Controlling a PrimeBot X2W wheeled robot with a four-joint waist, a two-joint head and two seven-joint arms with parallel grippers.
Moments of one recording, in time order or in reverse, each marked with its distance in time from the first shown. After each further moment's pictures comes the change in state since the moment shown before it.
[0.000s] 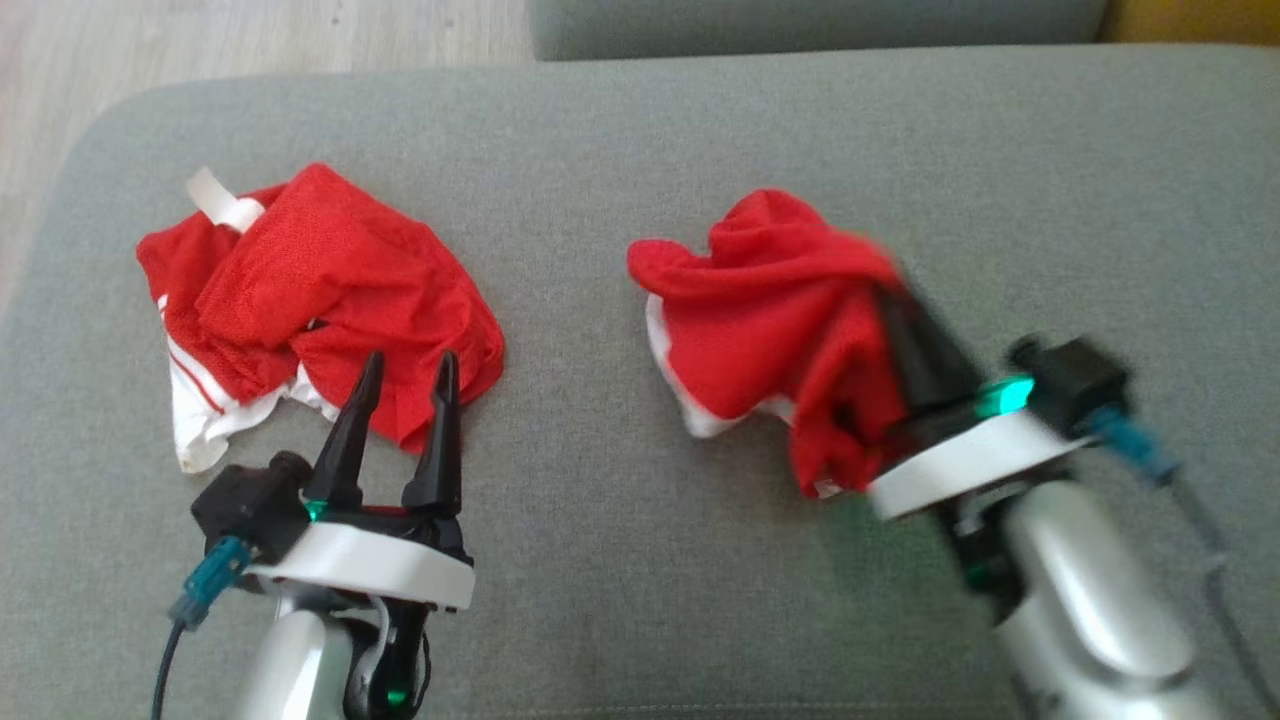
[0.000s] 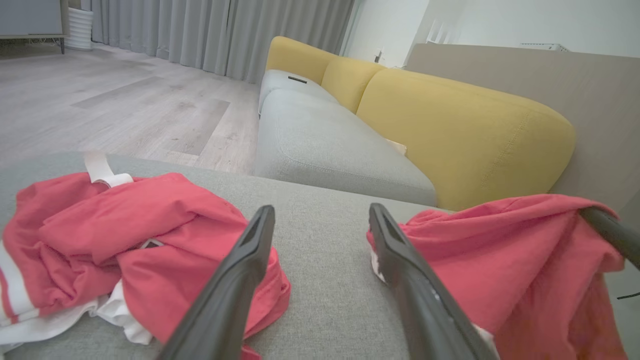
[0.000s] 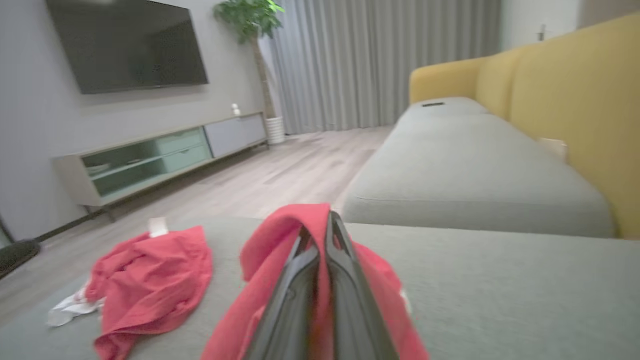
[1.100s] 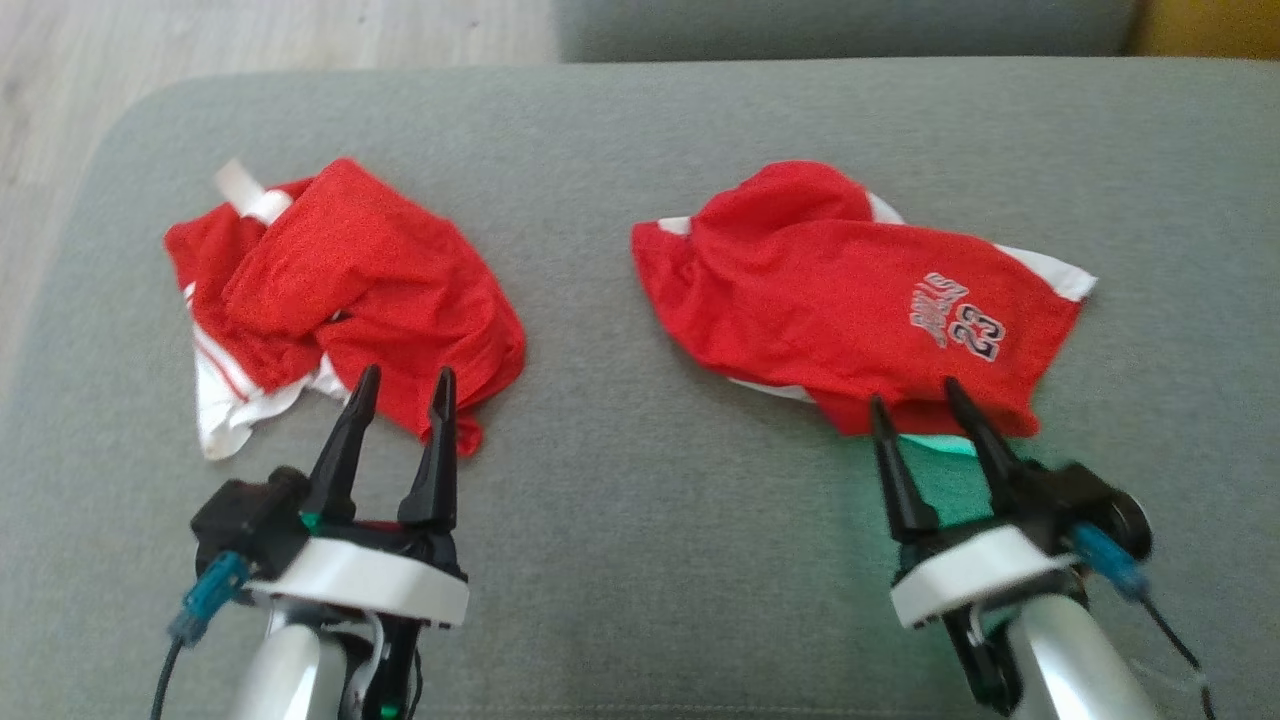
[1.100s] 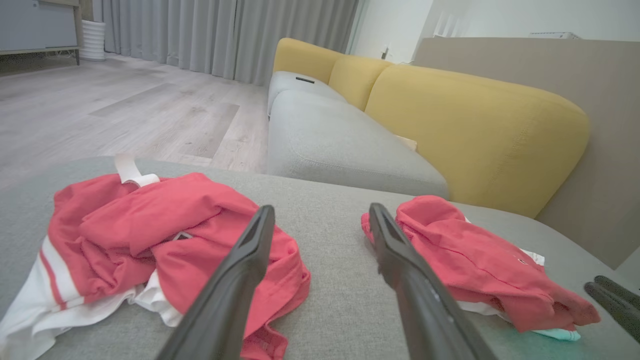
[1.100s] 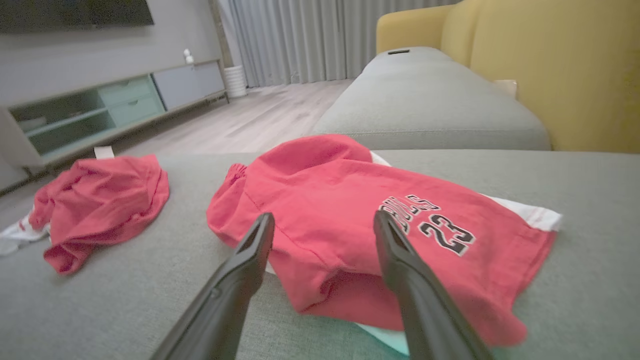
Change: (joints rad) left arm 0.032 0.001 0.020 -0.013 0.051 -0.020 0.000; right arm 0.186 0.045 -0.132 0.063 -0.140 0.000 -0.060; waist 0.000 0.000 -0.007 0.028
